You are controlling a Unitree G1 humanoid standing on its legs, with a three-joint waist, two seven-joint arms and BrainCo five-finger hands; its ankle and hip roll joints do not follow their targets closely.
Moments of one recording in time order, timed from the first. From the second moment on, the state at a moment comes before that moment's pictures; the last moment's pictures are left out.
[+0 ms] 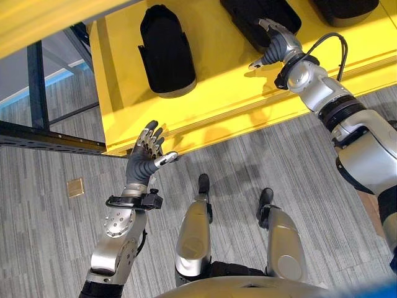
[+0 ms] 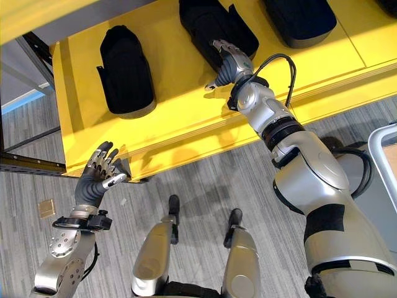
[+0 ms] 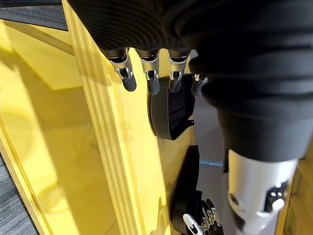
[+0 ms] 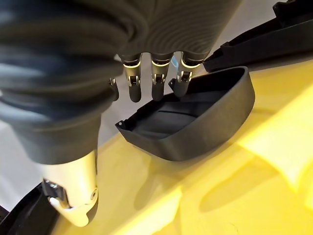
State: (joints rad) left arm 0.20 0.34 -0.03 -0.36 -0.46 -0.05 0.07; right arm -1.41 -0.50 0.90 1.06 0.02 -0.09 -0.20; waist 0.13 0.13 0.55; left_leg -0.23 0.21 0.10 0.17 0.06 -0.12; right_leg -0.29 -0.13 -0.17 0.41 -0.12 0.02
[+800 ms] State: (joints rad) left arm 0.21 0.34 -0.03 -0.36 -0.46 -0.05 0.07; right arm -1.35 -0.44 0.83 1.08 0.03 -0.08 -0.17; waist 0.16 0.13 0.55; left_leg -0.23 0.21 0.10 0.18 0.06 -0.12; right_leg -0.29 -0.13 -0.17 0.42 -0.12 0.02
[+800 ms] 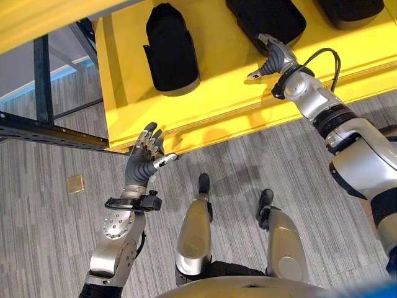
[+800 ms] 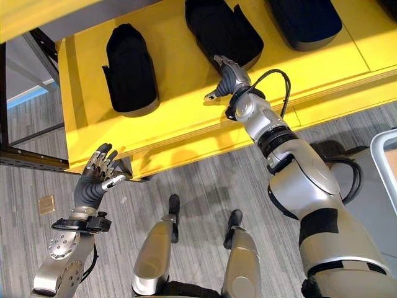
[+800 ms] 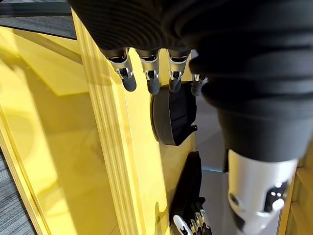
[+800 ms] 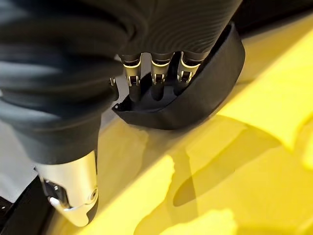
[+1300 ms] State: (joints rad) left arm 0.21 0.34 -0.01 -0.36 -0.46 -0.05 0.07; right arm -1.33 -0.43 0.83 1.07 0.03 -0.08 -0.16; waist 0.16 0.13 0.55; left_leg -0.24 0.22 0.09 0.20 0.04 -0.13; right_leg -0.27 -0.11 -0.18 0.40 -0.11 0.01
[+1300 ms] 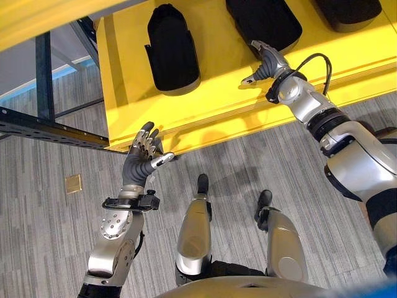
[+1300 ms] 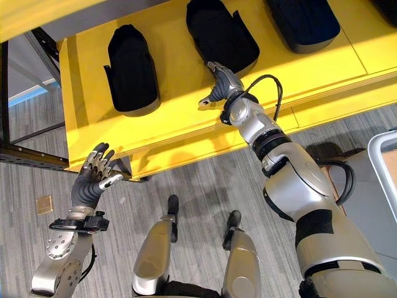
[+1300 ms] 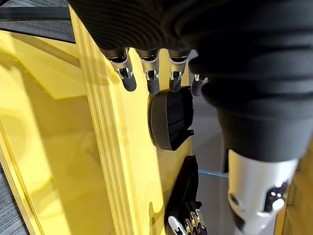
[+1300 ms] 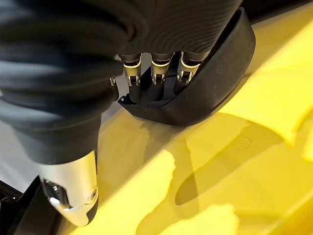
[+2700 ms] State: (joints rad) left arm 0.23 0.34 0.00 -0.36 -0.46 -0.06 0.09; right arm -1.29 -0.37 0.75 1.04 0.06 -0.07 -0.16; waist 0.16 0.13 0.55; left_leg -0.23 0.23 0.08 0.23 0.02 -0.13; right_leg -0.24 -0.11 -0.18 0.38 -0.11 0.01
